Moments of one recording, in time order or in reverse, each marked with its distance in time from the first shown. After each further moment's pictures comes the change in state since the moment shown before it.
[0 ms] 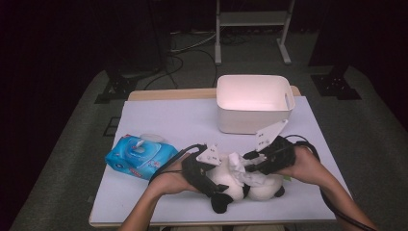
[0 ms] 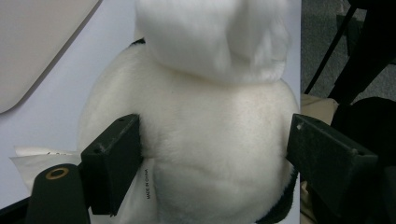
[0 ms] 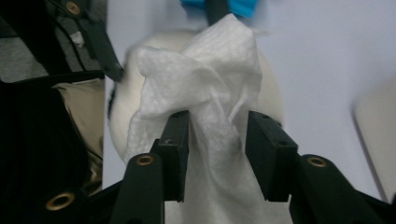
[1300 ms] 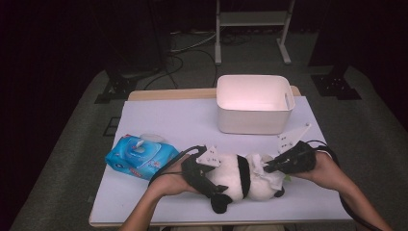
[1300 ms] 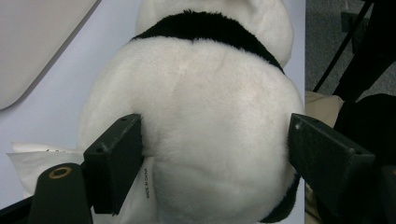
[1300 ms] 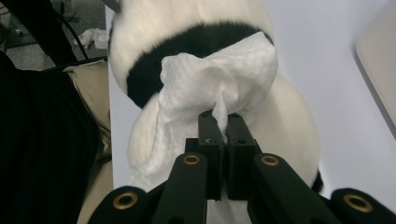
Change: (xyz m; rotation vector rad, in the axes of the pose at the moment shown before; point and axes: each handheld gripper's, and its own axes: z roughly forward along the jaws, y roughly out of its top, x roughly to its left) left arm -0.001 -0.004 0.003 0.006 0.012 0.009; right arm -0.006 -0.056 -0.022 0.003 0.023 0.100
